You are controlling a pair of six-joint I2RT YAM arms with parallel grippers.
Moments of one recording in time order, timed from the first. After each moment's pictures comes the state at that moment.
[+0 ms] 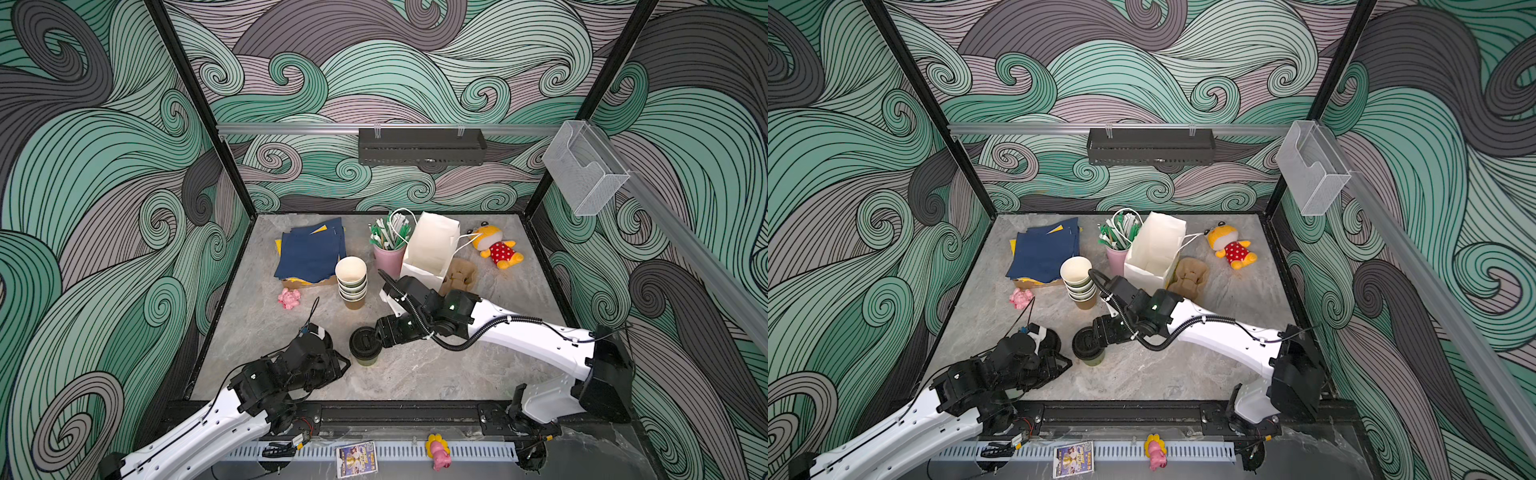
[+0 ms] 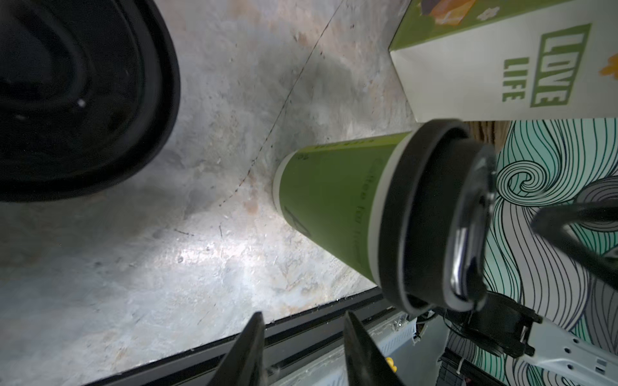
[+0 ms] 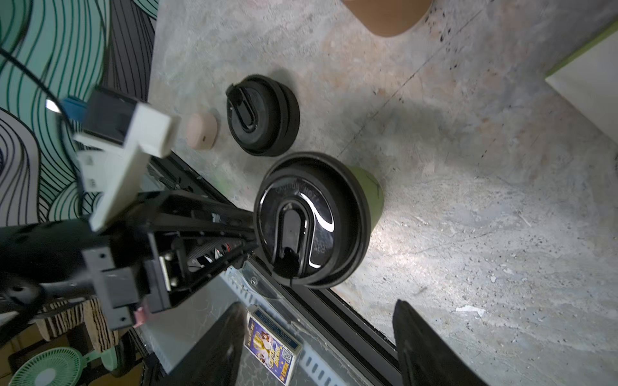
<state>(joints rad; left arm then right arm) -0.86 0.44 0.37 -0.78 0.12 -1.22 1.04 1.48 1.22 -0.70 -0.24 0.70</state>
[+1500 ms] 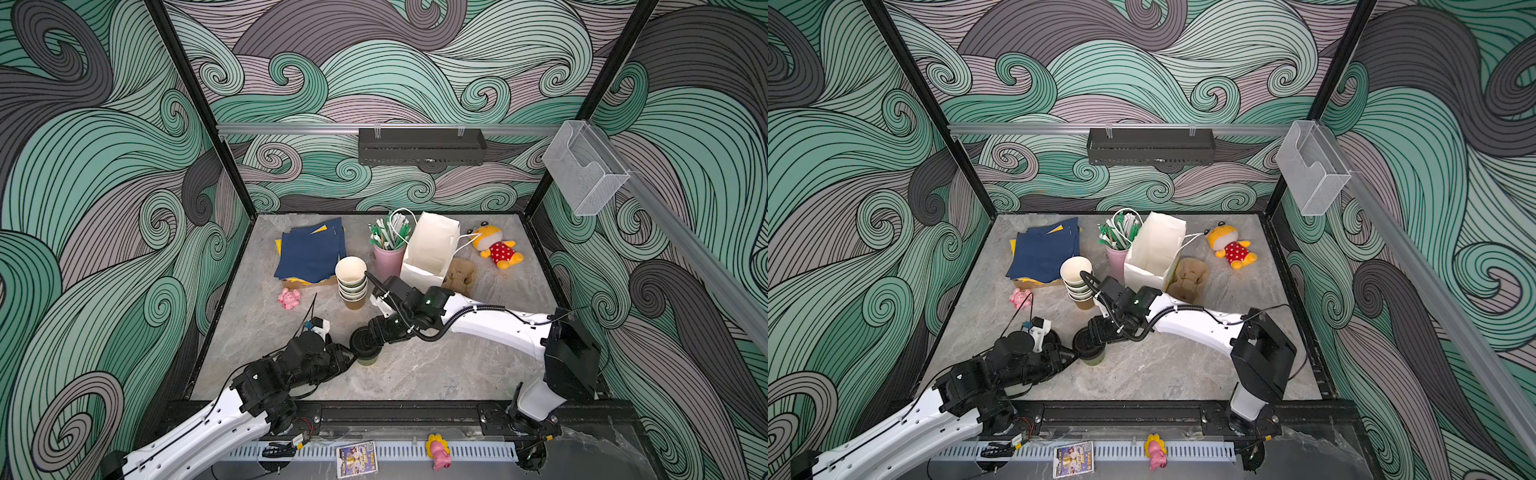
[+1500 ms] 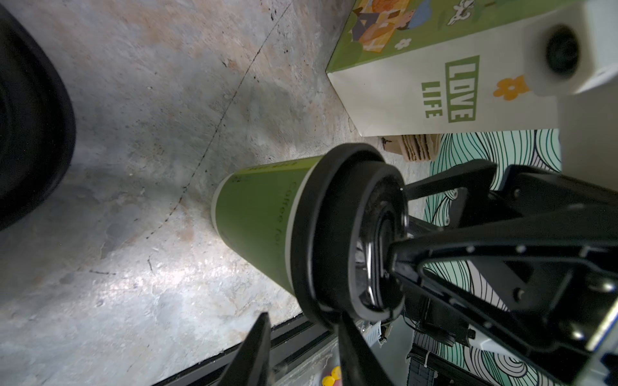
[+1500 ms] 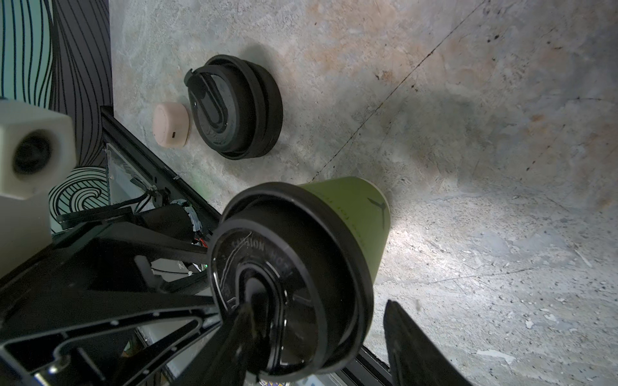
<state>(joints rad) -0.86 0.44 0.36 -0.62 0.10 -1.22 1.02 1.65 1.22 -0.64 -0.32 0.69</state>
